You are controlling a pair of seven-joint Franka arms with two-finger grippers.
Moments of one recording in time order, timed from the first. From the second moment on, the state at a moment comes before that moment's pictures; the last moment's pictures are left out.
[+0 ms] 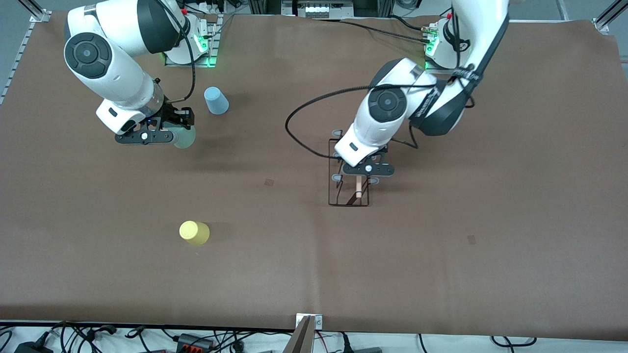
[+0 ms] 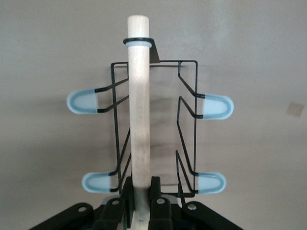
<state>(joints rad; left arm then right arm) -0.36 0.48 -0.31 -1.60 0.02 2.00 -0.68 0.24 0.00 0.09 -1.99 -0.02 1.83 0.28</state>
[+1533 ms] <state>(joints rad) -0.05 0.39 -0.28 -1.33 0.16 1.61 -0.29 0.25 0.01 0.09 -1.99 -0.02 1.86 0.31</state>
